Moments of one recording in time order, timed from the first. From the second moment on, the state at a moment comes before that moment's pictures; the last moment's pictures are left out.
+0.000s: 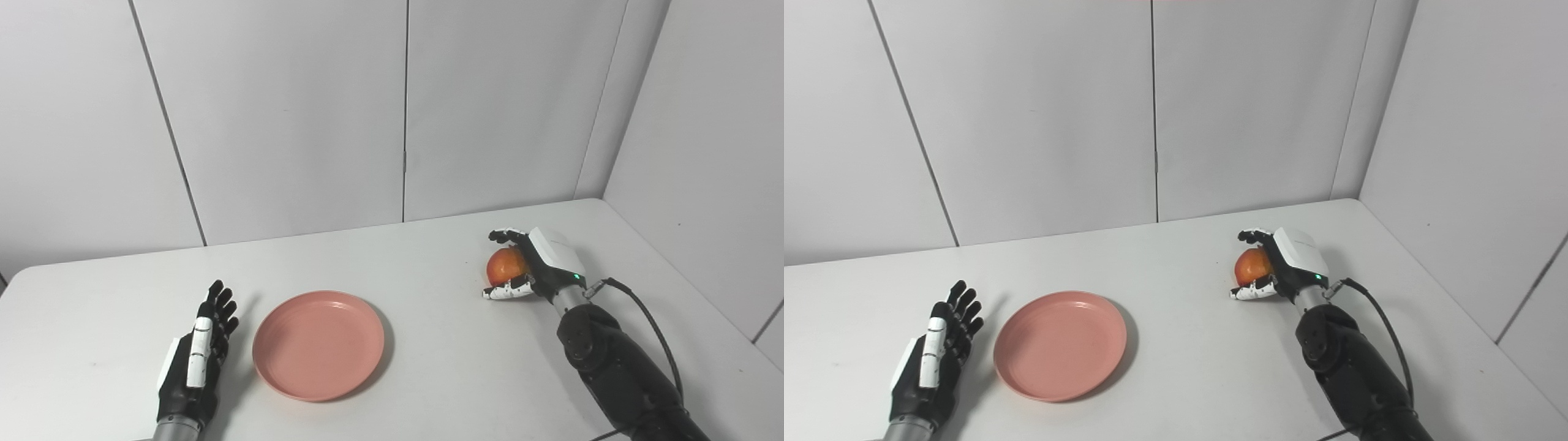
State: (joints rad) left arm -0.24 0.07 0.03 0.22 -0.17 -0.04 -0.17; right arm -0.49 -0.42 0.14 0.52 -0.62 -0.01 -0.16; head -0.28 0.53
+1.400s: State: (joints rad) left arm -0.22 0.01 0.00 0.18 -0.10 0.00 -0.11; right arm -0.44 -0.29 0.17 0.23 -0.57 -0.10 -0.24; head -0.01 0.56
